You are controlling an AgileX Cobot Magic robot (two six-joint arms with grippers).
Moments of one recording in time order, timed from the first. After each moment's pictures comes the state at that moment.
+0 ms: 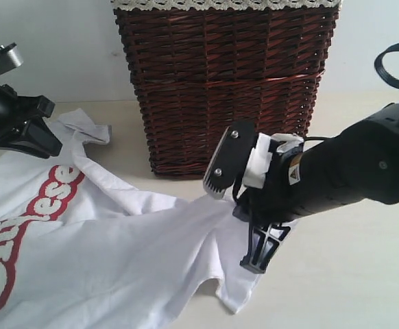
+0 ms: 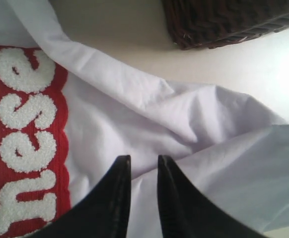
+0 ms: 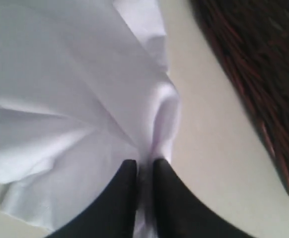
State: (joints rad) left arm -0.02 1.78 -1.24 -0.64 0.95 0.54; right arm 0.66 1.57 -0.78 0.07 0.28 -0.60
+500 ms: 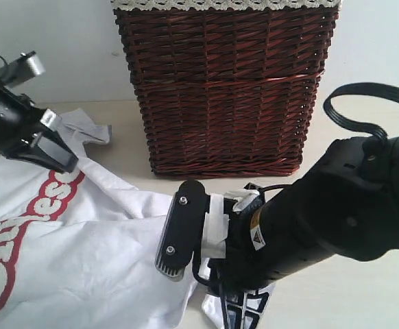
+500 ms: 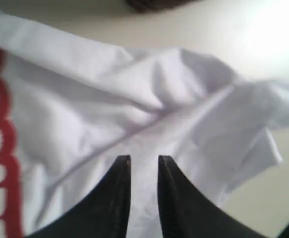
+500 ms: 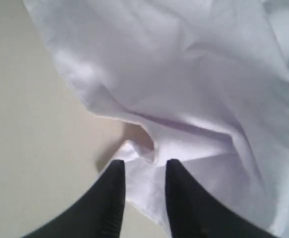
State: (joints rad) left arm -0.07 1.78 -1.23 -0.70 1.08 0.70; right arm 0.89 1.57 -0.78 0.07 0.43 -0.53
